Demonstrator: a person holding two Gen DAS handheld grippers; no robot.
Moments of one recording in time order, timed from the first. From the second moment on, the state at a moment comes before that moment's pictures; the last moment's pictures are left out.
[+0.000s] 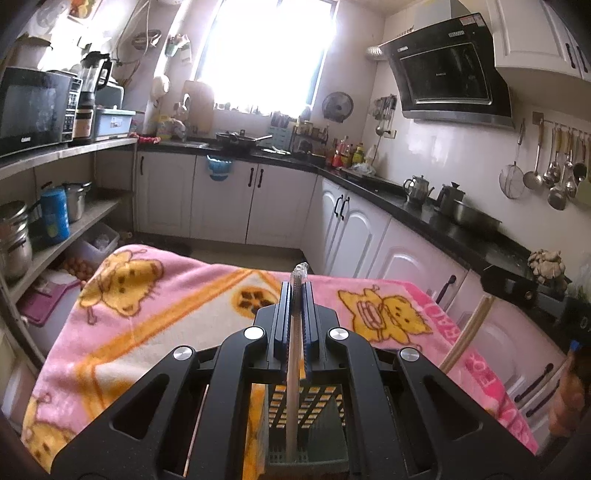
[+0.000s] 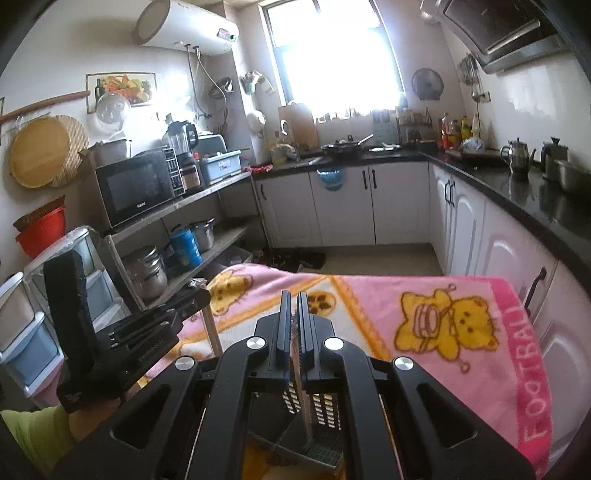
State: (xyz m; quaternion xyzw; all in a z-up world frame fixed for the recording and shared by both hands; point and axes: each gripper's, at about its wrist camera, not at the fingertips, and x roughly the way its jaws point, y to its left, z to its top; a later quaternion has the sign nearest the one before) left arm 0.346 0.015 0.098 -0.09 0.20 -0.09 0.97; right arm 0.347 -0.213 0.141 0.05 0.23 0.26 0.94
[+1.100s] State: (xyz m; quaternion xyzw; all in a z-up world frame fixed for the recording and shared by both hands) left arm 0.334 0.028 0.066 -0.10 0.25 -0.08 0.96; right arm 0.340 -0.264 0.097 0.10 0.27 0.19 0.94
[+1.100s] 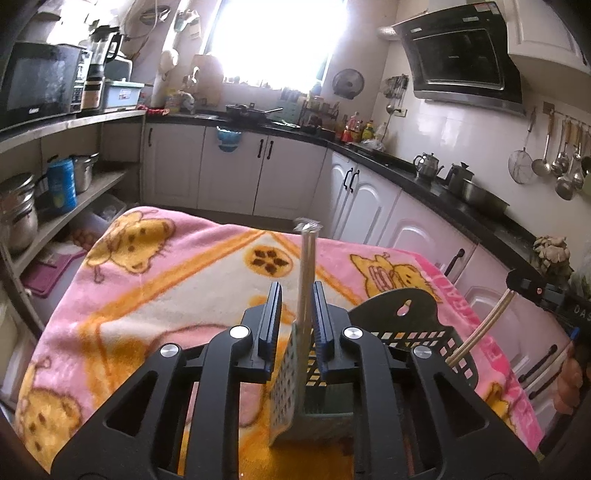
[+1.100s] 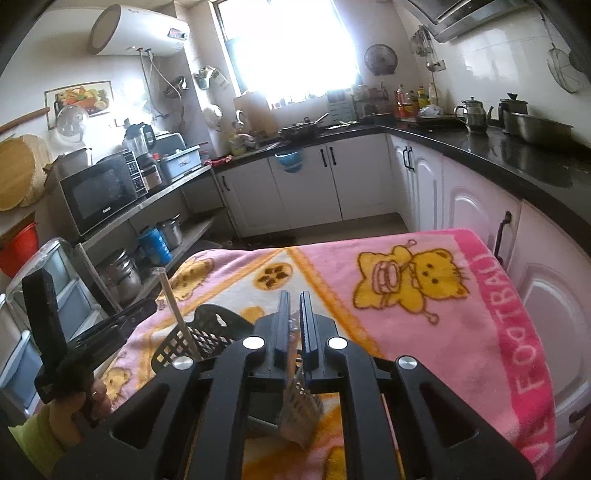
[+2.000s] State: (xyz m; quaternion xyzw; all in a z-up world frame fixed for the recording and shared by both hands) left arm 0.263 0.034 0.047 -0.10 0.28 -0.07 0.95; right arm 0.298 -0.270 0.077 0.07 0.29 0.17 0.94
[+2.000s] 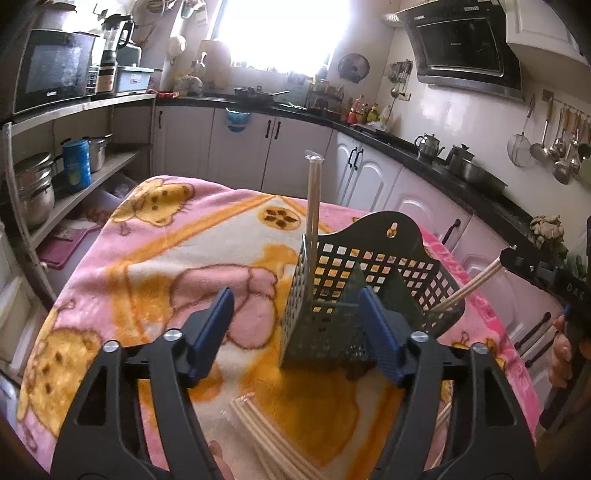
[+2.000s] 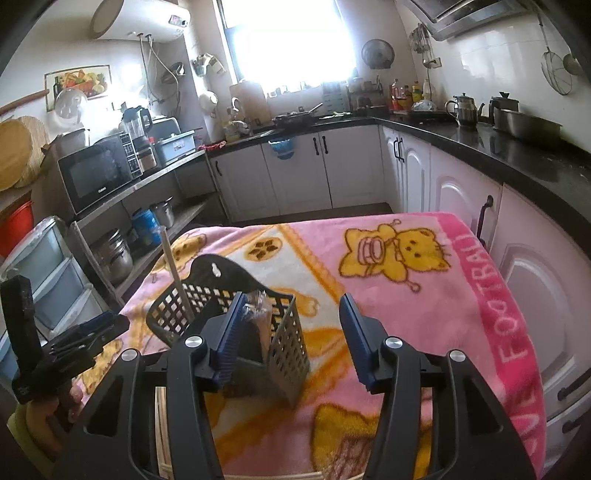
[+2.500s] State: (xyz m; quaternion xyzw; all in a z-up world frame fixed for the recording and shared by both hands) left arm 0.228 0.038 0.038 -0.10 0.28 -0.06 0.95; right arm 0.261 -0.259 0.063 0.05 0.30 0.18 0.94
